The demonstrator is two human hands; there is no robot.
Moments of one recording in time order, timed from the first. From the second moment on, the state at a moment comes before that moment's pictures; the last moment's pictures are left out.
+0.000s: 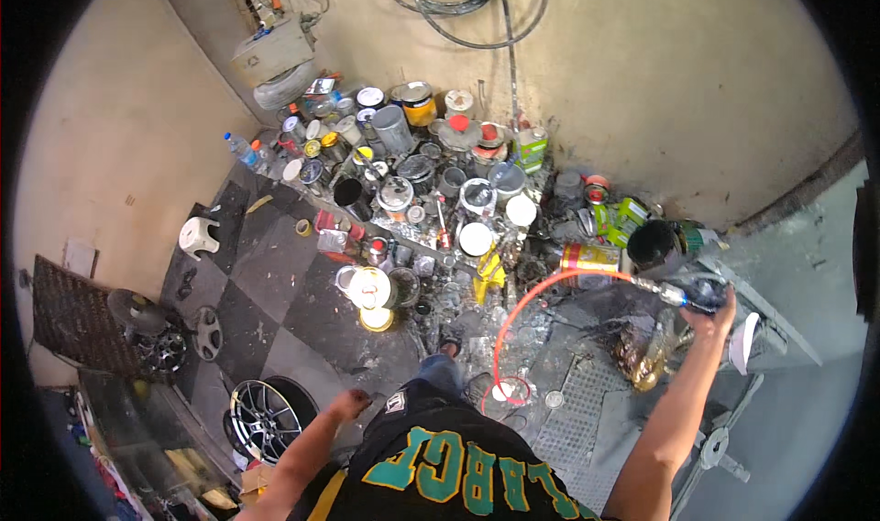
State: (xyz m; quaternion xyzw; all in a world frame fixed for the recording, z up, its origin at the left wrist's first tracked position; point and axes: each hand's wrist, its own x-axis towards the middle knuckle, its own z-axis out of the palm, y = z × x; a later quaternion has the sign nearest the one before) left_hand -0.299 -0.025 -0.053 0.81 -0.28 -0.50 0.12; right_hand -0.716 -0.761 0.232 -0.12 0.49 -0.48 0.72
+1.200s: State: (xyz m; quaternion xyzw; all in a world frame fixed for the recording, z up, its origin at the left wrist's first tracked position) left_hand 0.055 -0.533 0.098 0.88 -0.31 0.04 0.36; right_hand -0.507 -0.571 0.205 -0.64 0.57 -0.31 0.42
